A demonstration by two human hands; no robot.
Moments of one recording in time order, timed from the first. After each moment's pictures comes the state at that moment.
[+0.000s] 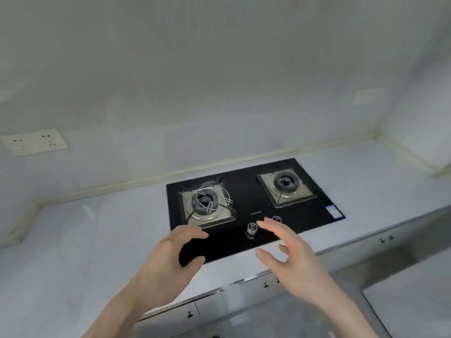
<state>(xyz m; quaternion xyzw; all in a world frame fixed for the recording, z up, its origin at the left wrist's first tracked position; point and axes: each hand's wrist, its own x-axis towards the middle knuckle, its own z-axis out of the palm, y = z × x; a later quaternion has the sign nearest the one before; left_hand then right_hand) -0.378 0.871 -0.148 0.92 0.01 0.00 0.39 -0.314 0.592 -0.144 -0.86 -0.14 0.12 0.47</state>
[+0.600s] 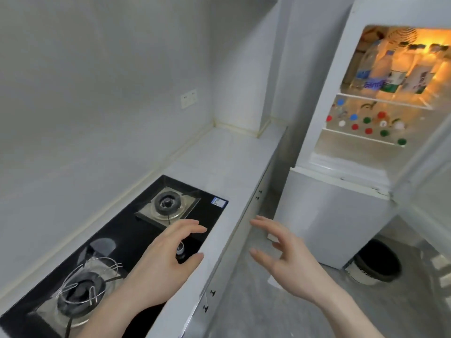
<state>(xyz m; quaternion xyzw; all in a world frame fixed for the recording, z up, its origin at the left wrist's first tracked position) -0.211 0.721 -0.112 0.86 -0.36 -0.11 0.35 -0.359 0.478 -0.120 -0.88 0.16 -0.10 0.44</state>
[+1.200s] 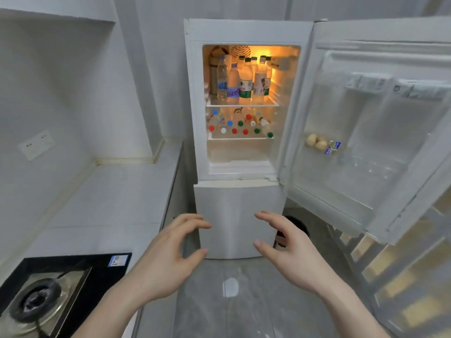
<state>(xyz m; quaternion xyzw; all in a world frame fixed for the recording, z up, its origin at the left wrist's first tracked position) -0.235 0.450 -0.081 0.70 -0.62 -0.16 0.31 -0.487 0.316 -0.099 -0.79 0.38 -0.26 0.39</state>
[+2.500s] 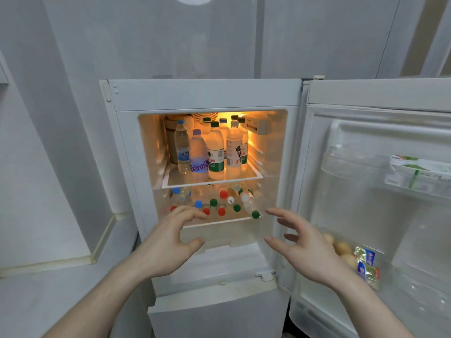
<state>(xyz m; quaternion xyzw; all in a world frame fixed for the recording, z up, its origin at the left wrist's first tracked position) -0.095 -0.036 -0.017 0.63 -0.70 -0.10 0.32 -0.401 -0.120 -0.030 -0.78 0.41 -0.36 0.31</state>
